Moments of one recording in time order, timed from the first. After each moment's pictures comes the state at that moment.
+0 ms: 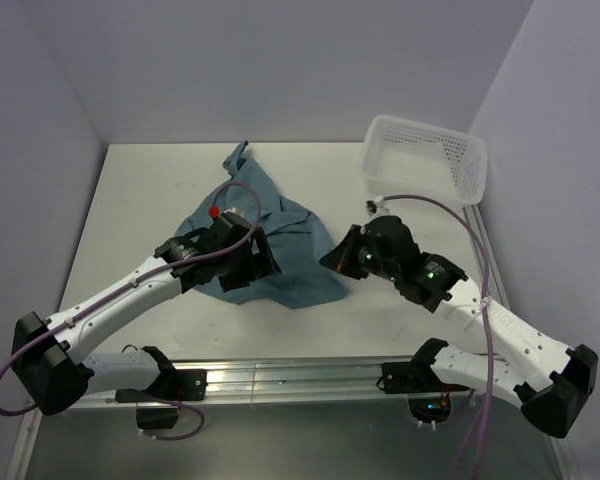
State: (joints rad) left arm -0.78 1.20 1.02 -0.72 -0.06 -1.01; right arm 0.68 0.94 0.86 -0.51 -0.01 0.96
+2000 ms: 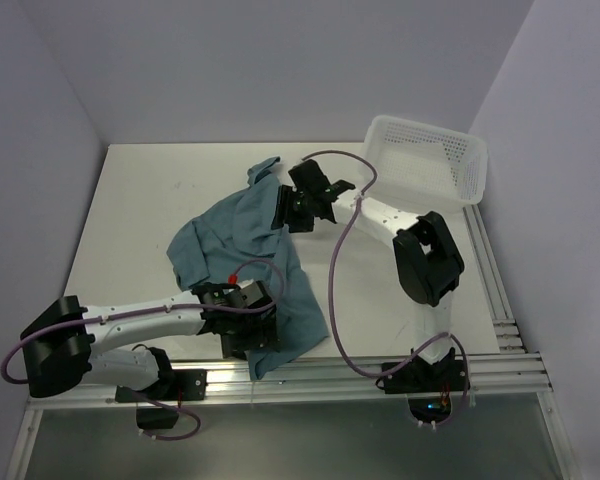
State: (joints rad) left arm -1.10 1.25 0.72 -0.73 0.03 -1.28; right arm 0.63 1.92 1.49 -0.45 -0.15 0.69
